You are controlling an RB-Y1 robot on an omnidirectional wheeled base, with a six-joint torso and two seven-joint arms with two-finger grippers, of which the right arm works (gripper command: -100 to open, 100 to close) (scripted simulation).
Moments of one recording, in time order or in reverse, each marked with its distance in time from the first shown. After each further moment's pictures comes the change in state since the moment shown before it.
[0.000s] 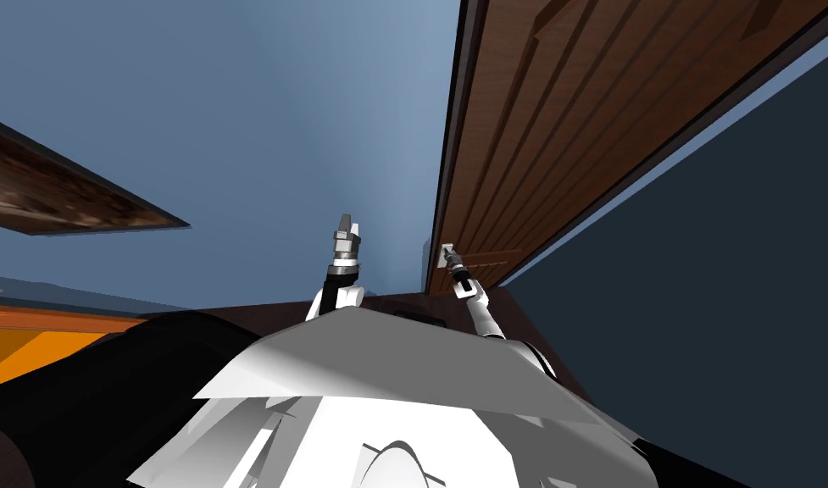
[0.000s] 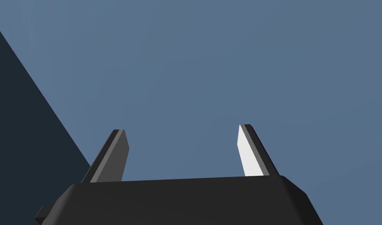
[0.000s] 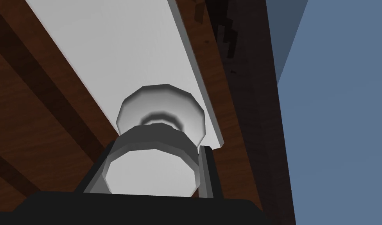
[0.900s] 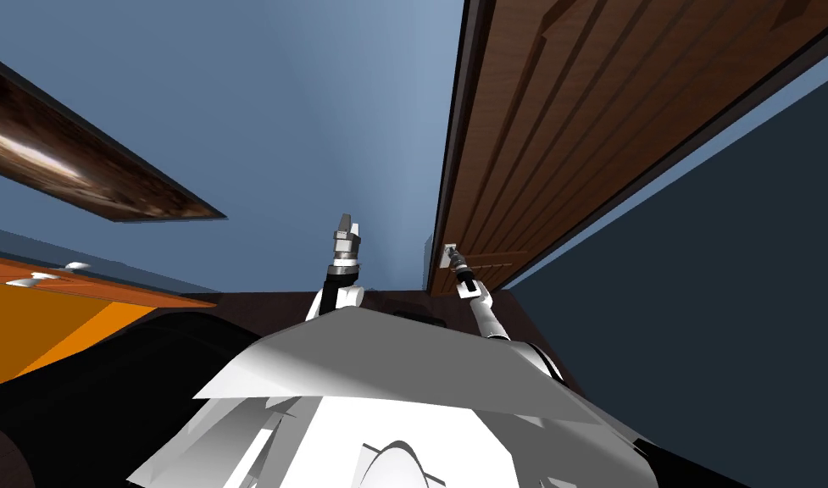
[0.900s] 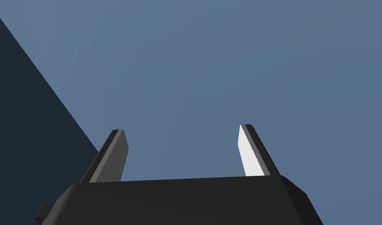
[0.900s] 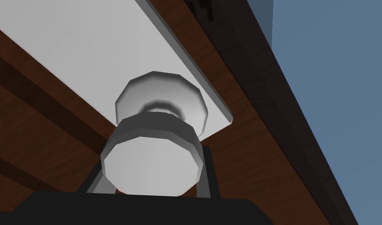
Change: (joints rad) arm 0.006 -0.036 0.010 -0.002 -0.132 0.001 -0.202
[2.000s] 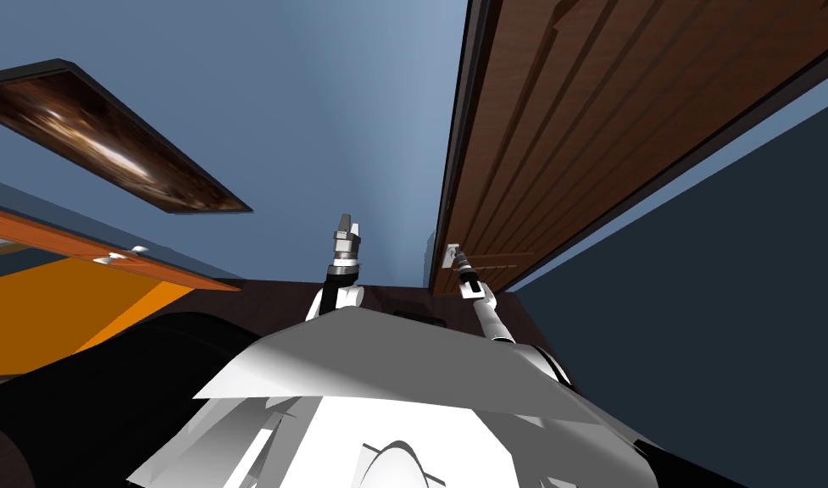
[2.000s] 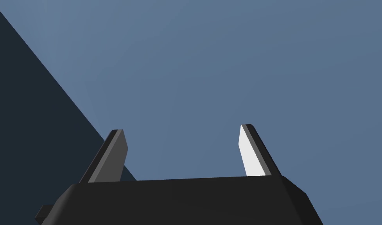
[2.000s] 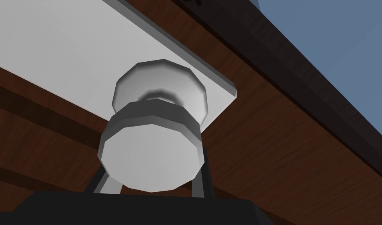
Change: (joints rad) arm 0.016 -0.035 0.015 -0.019 -0.136 0.013 -0.191
